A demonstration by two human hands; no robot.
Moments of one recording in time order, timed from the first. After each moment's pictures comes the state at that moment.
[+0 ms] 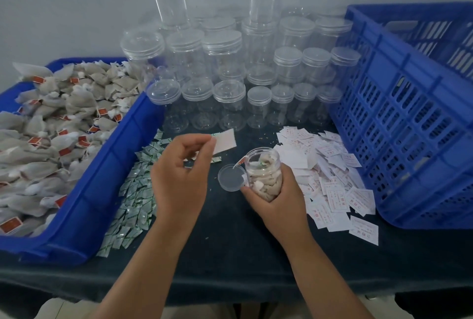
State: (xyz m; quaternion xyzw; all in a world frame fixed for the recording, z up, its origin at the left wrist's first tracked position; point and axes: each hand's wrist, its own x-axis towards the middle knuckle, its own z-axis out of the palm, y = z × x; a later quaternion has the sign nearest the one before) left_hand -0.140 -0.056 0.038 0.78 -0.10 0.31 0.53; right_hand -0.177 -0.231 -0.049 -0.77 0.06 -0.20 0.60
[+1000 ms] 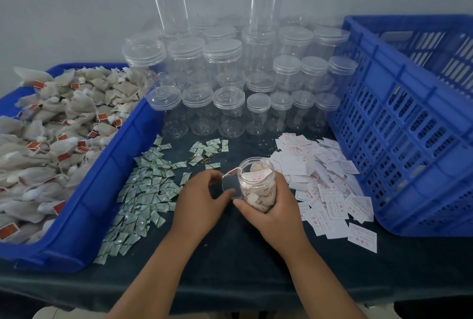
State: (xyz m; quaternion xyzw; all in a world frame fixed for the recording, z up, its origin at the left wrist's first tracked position) left_hand -0.120 -0.054 -0.038 0.93 -0.06 0.07 0.36; right_hand -0.180 -0.228 -0.044 -0.76 0.01 -0.17 0.63
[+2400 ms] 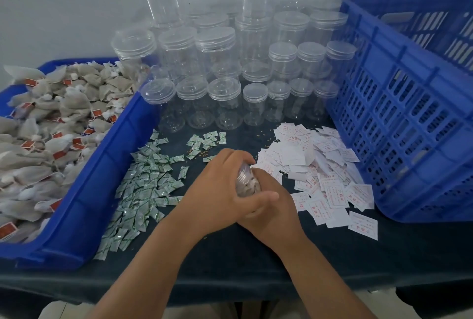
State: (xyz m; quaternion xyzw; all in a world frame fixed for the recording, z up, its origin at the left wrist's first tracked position) left_hand -0.140 -0.079 0.023 0.91 -0.28 0.01 0.32; right_hand -0.181 -0.225 -0.048 -0.87 -0.03 -0.13 0.47
